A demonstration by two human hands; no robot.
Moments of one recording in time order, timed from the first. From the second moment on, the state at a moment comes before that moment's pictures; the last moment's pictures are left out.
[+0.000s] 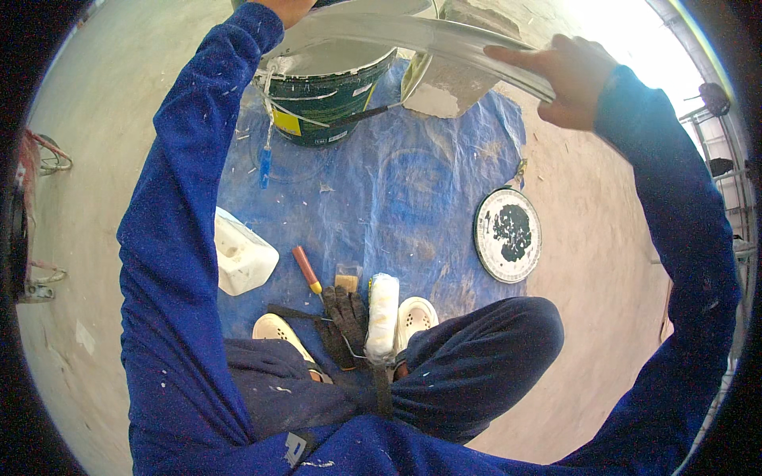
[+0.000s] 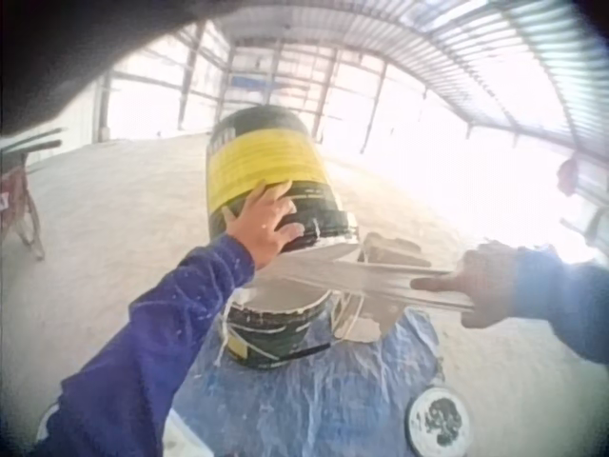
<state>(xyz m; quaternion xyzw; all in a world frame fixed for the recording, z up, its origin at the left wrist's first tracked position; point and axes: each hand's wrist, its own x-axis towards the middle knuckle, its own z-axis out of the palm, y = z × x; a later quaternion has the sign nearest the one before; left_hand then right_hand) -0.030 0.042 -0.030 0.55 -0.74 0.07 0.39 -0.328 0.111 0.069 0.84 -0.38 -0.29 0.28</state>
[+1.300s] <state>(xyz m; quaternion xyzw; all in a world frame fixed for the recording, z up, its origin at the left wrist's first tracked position) -0.018 0.013 -0.044 0.46 -0.76 0.12 0.44 -0.357 0.099 0.051 0.82 -0.45 -0.26 0.25</state>
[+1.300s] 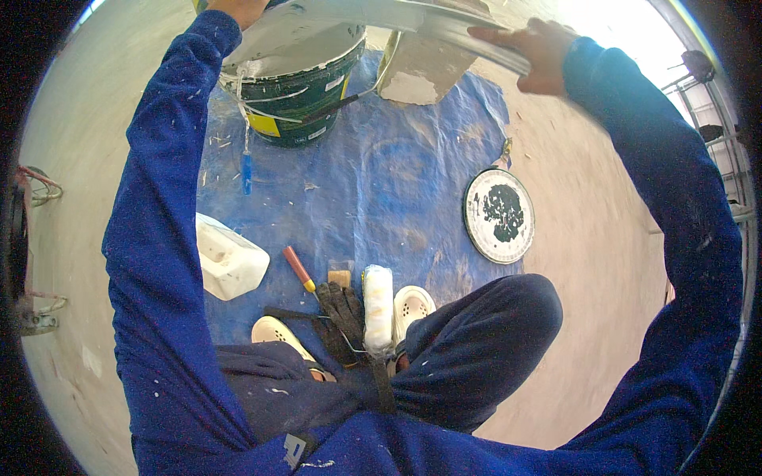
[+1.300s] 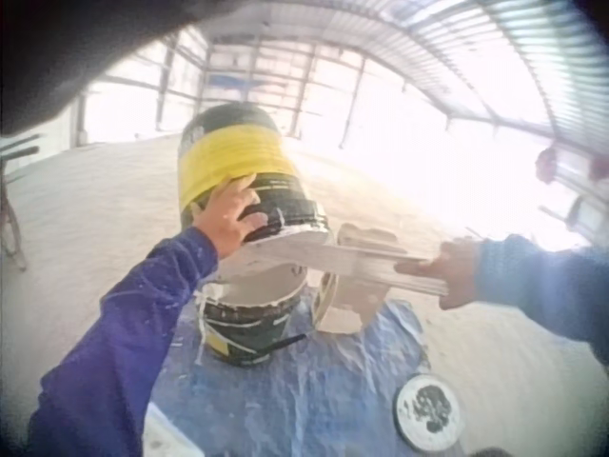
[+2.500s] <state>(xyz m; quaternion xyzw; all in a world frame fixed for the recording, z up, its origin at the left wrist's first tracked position) -0.026 0.027 -0.036 0.55 -0.73 0.09 0.40 -0.312 0.150 0.000 0.86 -0.45 -0.16 0.19</state>
